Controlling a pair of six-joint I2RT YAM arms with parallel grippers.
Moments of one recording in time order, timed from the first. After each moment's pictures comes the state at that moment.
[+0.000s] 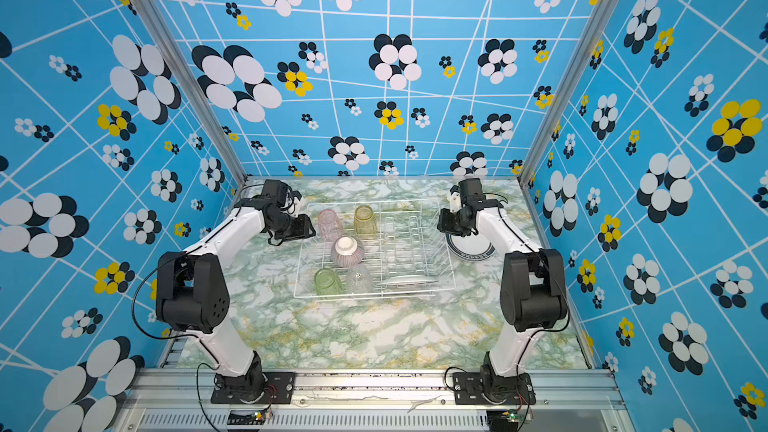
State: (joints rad) left arm -0.09 1.74 1.36 -0.76 0.28 -0.16; right arm 0.13 1.77 1.36 -0.63 -0.31 0.21
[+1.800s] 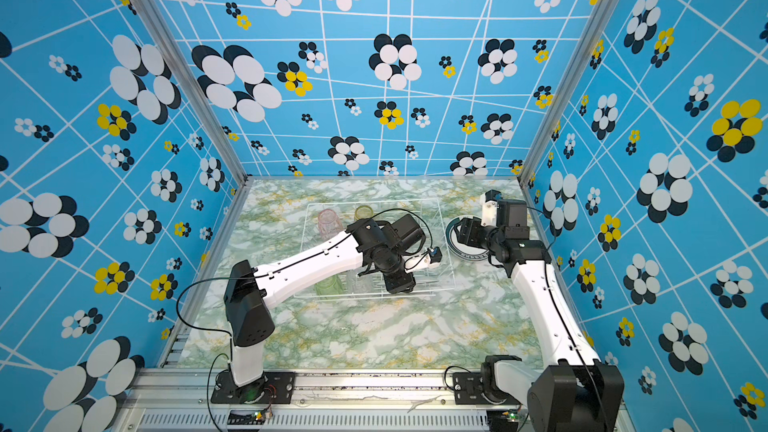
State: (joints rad) left arm -1.01 1.95 1.85 -1.11 0.16 0.30; right arm 0.01 1.17 1.02 -0.56 -0.28 0.22
